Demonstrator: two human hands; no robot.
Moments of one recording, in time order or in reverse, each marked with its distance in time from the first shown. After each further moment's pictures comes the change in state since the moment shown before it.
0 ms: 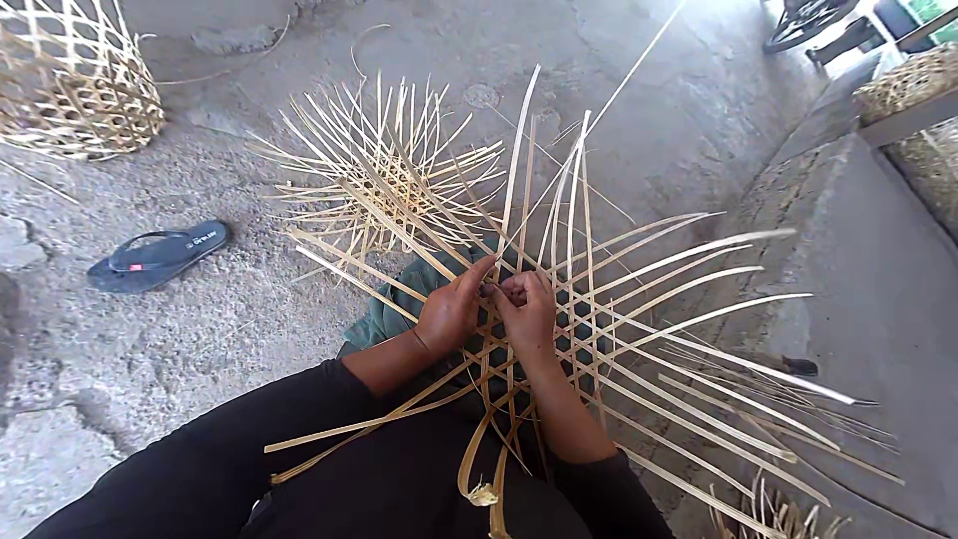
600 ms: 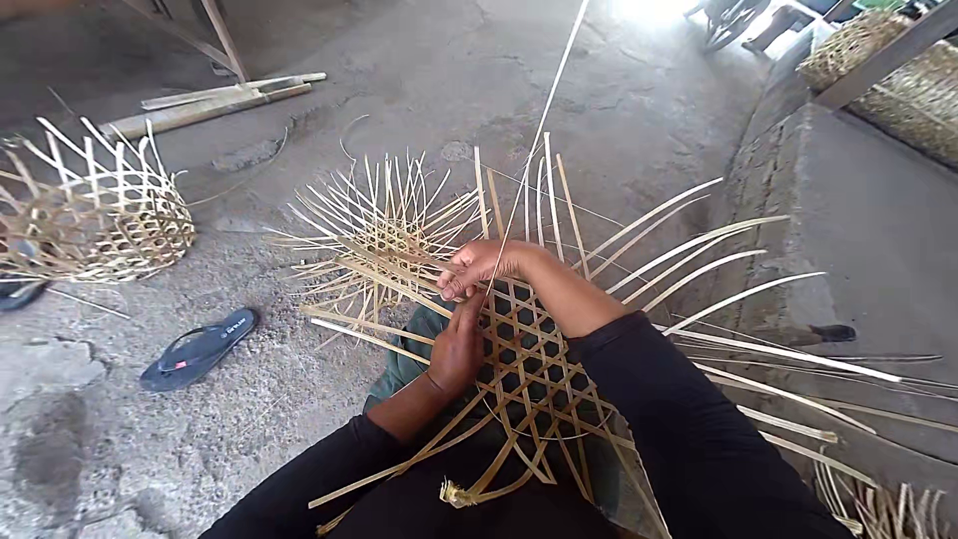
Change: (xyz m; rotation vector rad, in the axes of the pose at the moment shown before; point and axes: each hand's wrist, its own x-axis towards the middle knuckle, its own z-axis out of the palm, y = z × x) left_hand -0.005 0.005 -0.003 0.075 0.106 0.057; right_hand 0.122 -0.150 -0.030 -0.260 -1.066 0.196
